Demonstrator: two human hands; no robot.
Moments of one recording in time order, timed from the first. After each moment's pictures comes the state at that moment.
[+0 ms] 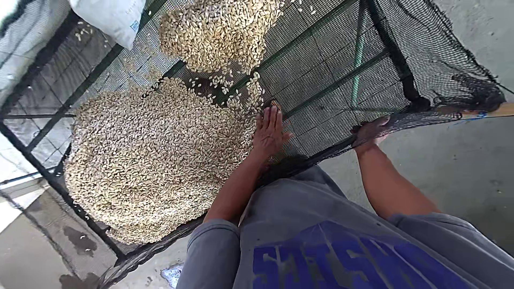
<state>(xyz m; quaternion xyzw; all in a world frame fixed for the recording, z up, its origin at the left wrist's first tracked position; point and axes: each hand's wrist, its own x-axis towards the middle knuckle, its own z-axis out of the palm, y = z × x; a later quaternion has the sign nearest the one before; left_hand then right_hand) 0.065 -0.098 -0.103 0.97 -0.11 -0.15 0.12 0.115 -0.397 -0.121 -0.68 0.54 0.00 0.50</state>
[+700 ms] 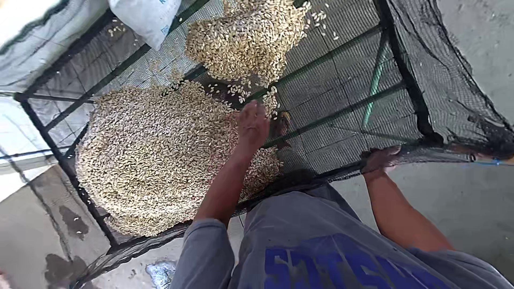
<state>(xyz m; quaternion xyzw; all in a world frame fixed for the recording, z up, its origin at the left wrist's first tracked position) 0.123 -0.018 -0.044 0.98 0.06 -0.12 0.18 0.119 -0.398 -0.123 -0.70 0.53 0.01 0.48</state>
